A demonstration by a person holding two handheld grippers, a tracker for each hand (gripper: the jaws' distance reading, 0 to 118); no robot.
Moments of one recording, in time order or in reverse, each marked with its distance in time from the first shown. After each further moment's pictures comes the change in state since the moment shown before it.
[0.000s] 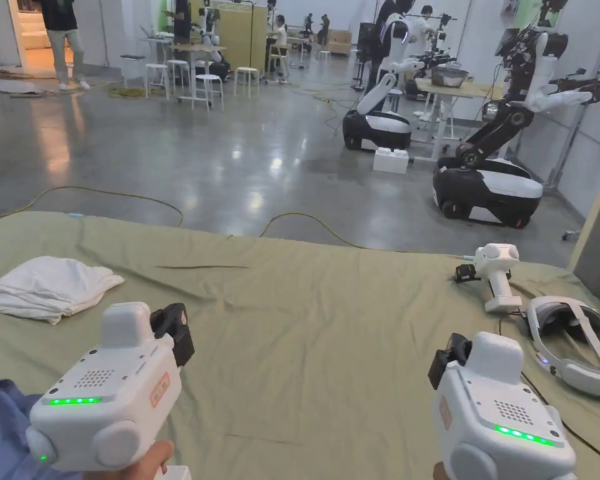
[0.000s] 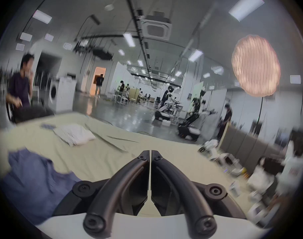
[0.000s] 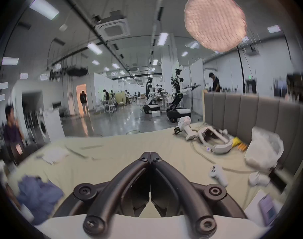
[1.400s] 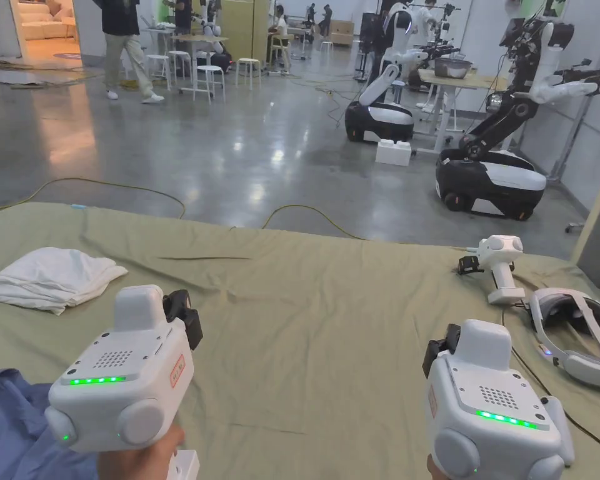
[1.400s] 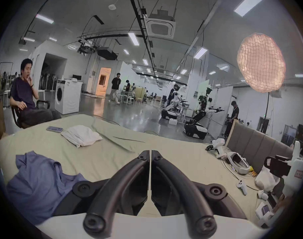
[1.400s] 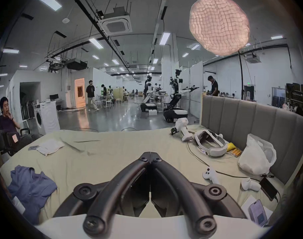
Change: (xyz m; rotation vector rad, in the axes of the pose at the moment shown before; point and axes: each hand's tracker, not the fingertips) left arm 0.009 -0.002 -0.003 0.001 0.097 -0.122; right arm -0.020 0.001 0.004 -0.010 -0.048 0.151
